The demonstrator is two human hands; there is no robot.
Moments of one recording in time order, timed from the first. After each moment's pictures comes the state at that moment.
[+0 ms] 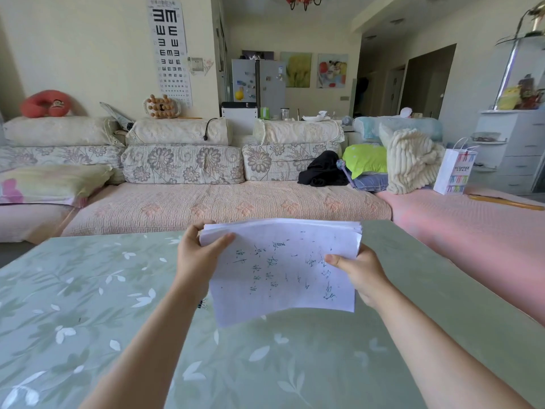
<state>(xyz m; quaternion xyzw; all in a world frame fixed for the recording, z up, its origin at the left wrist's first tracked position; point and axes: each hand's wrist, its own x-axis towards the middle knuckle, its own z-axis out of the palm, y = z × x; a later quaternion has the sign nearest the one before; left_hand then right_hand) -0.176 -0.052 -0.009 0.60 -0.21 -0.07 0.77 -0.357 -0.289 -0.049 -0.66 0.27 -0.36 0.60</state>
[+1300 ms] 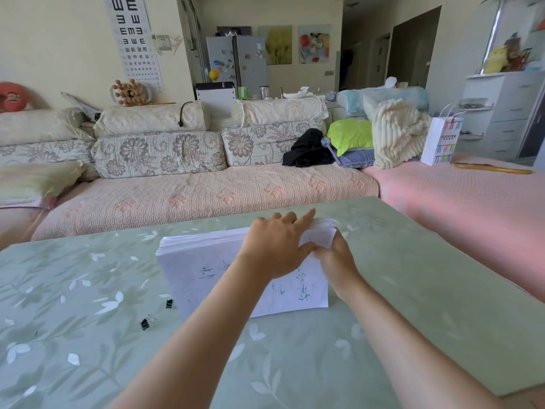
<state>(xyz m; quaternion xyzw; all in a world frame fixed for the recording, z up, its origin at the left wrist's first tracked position) -0.252 -0.195 -0.010 0.76 -0.59 0.26 0.04 -0.348 -0.303 -0.073 -0.66 0.21 -0.40 0.61</state>
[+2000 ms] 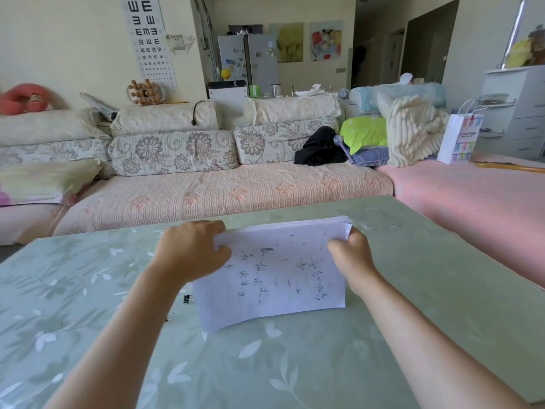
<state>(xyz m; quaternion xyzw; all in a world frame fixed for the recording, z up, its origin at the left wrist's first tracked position) -0.161 -0.076 -0.004 0.85 -0.46 0.24 0.07 -0.340 -0.299 -0.065 -0.68 0.33 -0.38 0.54</state>
